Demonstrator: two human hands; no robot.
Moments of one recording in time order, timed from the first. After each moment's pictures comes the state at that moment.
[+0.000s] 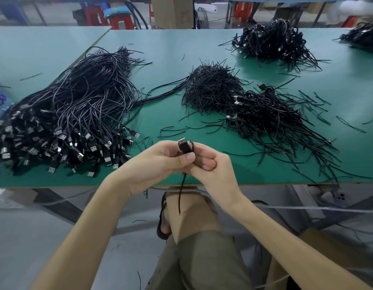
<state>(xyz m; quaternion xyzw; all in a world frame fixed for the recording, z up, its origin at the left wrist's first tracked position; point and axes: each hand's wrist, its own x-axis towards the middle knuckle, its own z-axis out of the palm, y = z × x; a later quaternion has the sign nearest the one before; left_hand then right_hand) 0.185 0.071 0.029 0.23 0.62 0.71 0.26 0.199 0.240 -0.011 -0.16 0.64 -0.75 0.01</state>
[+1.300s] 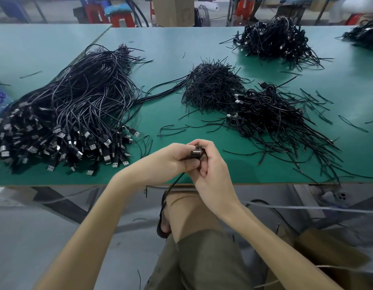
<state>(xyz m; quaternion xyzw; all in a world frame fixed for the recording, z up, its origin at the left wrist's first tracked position) 0.183 0.088 0.040 0.25 0.81 0.49 0.20 0.209 0.235 -0.013 -0.14 0.78 -0.60 -0.10</state>
